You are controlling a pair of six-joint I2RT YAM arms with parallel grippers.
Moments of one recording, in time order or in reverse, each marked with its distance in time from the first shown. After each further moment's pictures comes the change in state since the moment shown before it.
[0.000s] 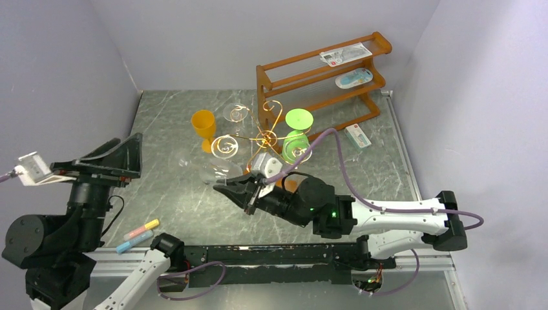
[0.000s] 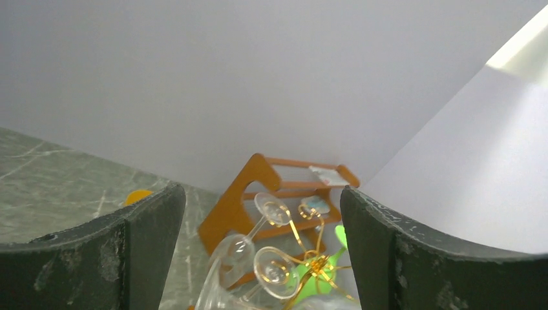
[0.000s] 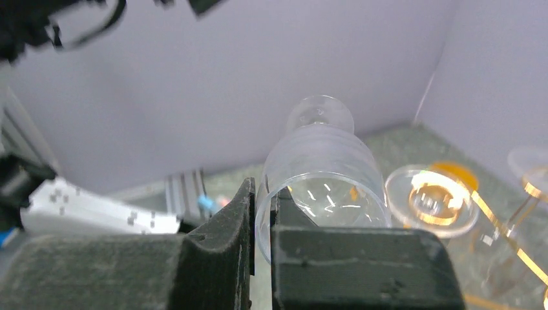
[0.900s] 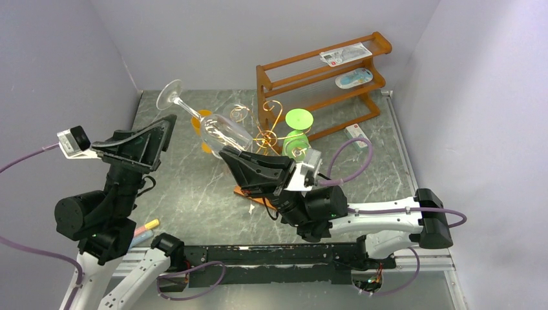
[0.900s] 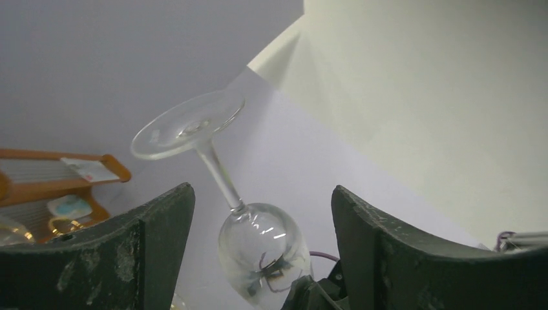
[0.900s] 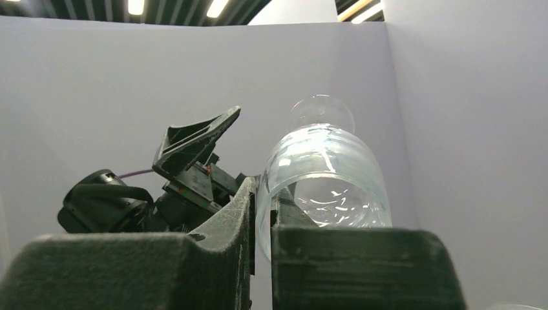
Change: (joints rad) left arm 0.000 0.036 -0.333 0.713 0.364 -0.583; right arm 0.000 0.146 -0.057 0.997 0.054 -0.151
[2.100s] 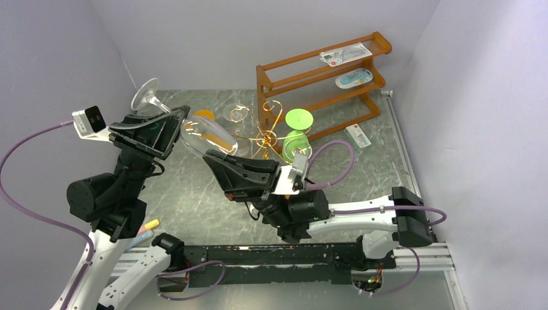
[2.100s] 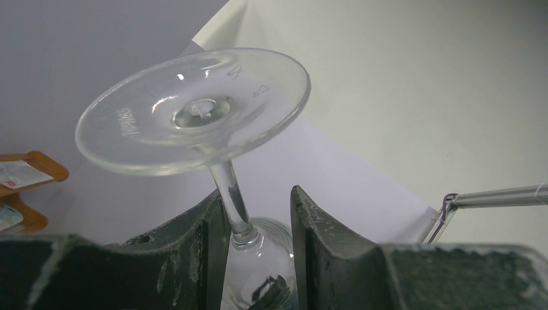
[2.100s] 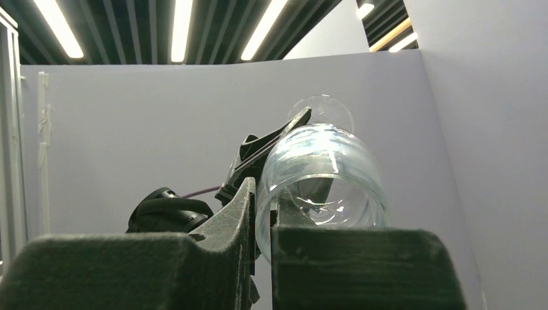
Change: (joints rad) left arm 0.000 0.152 0.009 0.265 0.170 -0.101; right arm 0.005 0.154 0.087 0.180 -0.072 0.069
